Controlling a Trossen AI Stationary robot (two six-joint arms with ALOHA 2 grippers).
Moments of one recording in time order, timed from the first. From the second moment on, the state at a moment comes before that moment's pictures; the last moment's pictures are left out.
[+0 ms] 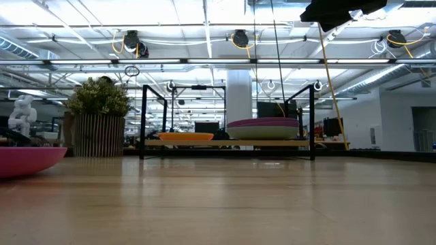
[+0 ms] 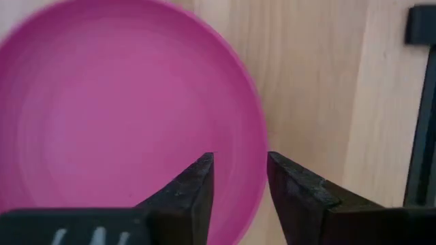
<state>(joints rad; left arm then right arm) -1.02 1.68 1.10 -0.86 -0.26 -1.12 0.48 1.17 0.71 -0.05 0.39 0.07</state>
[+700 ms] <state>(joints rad) -1.08 1.84 1.10 -0.80 -0.28 -1.06 0.48 1.17 0.71 -0.05 0.39 0.08</state>
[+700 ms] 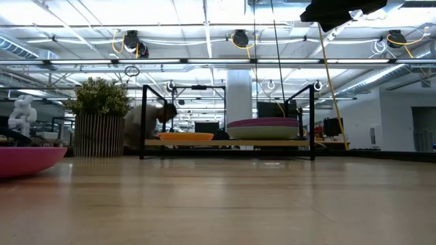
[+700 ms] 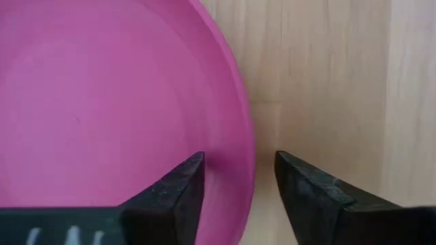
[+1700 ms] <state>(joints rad) -0.96 1.72 1.10 -0.81 -0.43 -0.39 0.49 1.17 0.71 -0.03 0.34 0.09</state>
